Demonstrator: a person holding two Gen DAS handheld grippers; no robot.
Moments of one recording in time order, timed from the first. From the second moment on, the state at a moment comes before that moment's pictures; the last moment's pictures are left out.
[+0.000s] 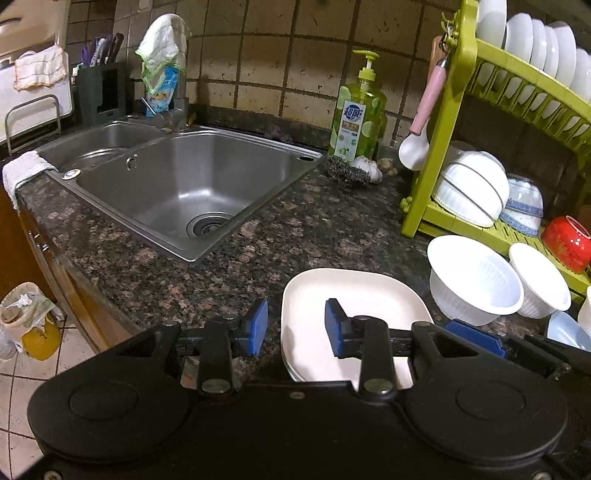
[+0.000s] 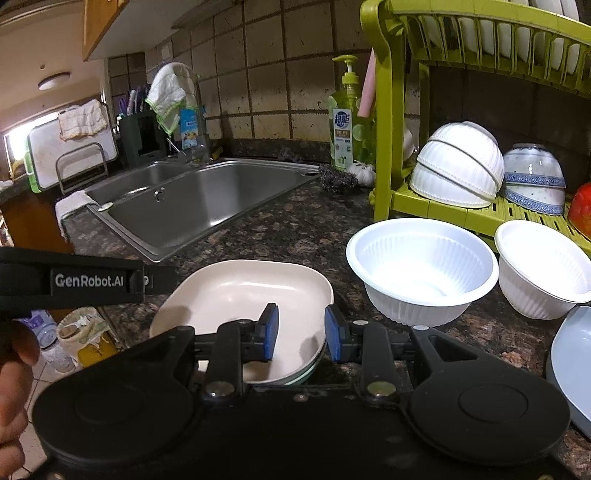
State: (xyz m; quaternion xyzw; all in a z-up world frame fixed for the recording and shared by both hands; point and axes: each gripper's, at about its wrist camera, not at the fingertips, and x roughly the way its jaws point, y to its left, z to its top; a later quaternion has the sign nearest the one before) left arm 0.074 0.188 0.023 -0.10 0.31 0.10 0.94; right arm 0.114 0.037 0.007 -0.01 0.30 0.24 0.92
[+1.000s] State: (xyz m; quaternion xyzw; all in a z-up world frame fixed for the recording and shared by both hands) left arm 0.054 0.016 0.059 -0.04 0.31 -0.04 0.95; right arm 0.007 -0.175 0.045 0.08 0.21 0.10 0.97
